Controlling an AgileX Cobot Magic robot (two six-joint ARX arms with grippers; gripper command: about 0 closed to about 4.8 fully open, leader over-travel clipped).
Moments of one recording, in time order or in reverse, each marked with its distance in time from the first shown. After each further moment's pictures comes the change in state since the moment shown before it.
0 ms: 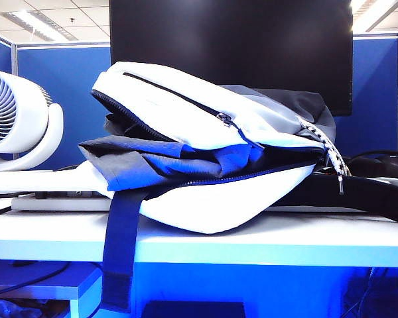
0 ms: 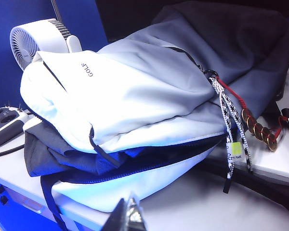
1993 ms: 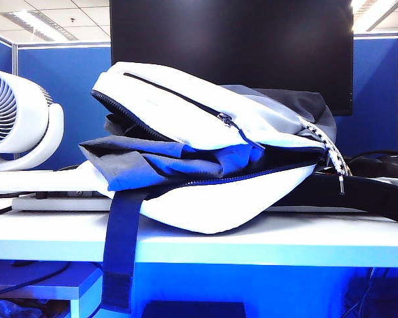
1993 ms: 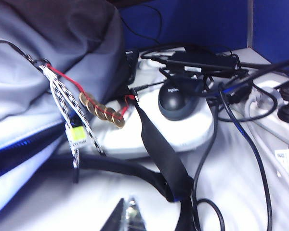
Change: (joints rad) left arm 0.000 0.000 0.000 0.000 0.000 0.002; right arm -0.420 -0.003 -0.167 0.109 0.052 0.019
